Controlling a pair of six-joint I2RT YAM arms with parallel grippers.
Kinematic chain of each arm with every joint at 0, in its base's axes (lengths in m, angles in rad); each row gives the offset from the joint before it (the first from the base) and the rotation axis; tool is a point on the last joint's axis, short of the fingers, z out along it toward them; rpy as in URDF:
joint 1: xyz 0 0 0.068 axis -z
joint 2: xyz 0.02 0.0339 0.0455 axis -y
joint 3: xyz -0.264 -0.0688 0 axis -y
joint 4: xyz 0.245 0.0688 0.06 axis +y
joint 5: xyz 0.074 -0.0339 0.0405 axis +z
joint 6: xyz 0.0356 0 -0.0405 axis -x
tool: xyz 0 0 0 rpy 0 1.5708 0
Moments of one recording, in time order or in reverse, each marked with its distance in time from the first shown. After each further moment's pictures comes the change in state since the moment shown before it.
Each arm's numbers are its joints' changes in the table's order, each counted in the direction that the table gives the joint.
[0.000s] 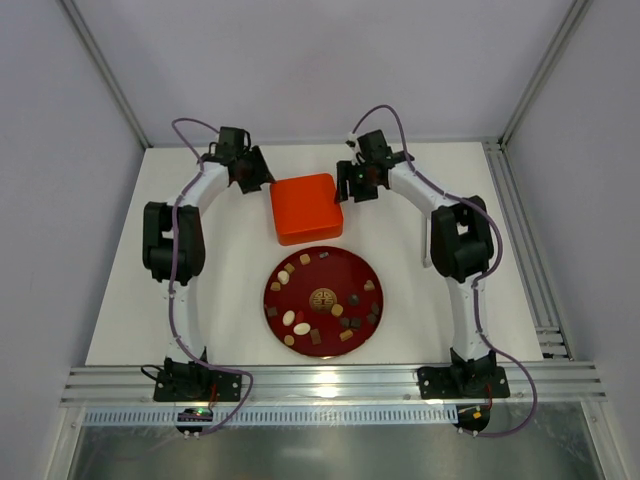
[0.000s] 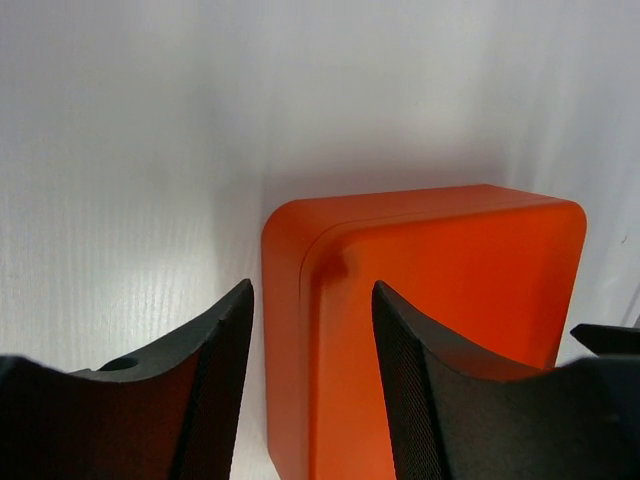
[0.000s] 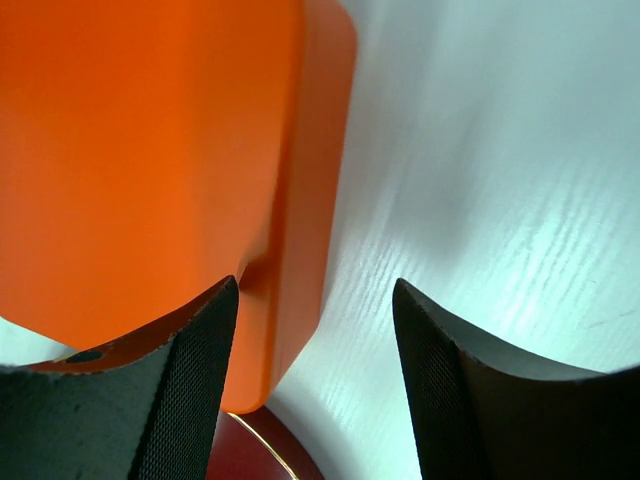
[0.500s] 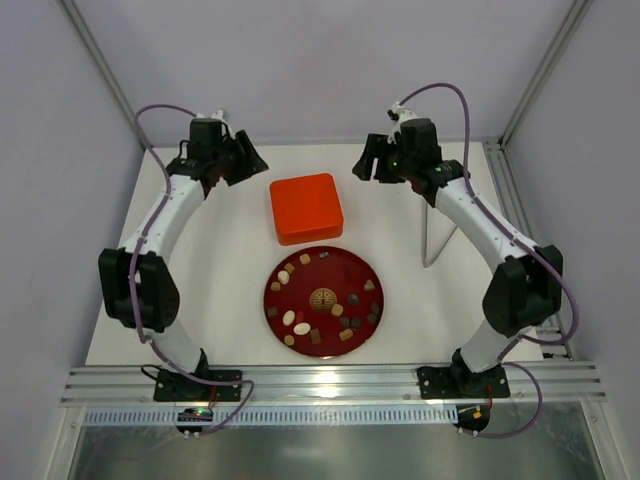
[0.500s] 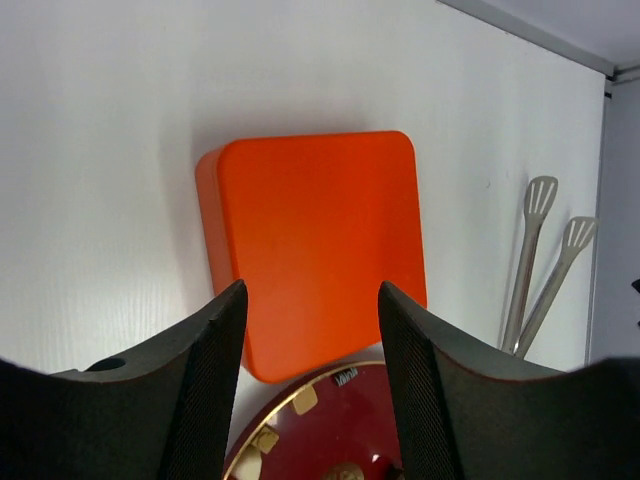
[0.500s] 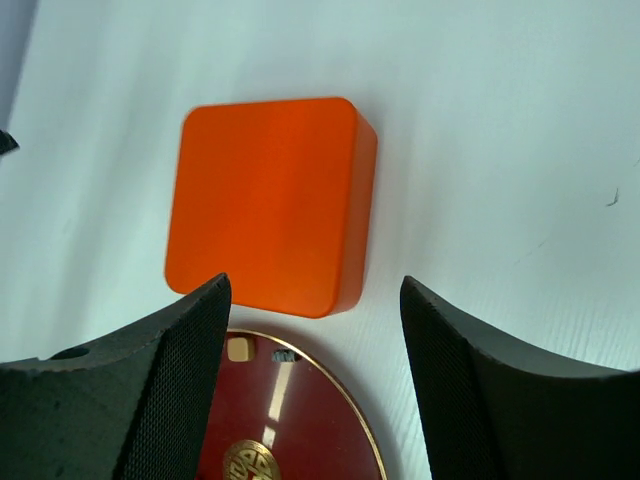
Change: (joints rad) left arm 0.005 0.373 -0.162 -0.002 -0.044 -0.016; right arm 0.051 0.484 -0.328 -0.214 -0.064 -0.112
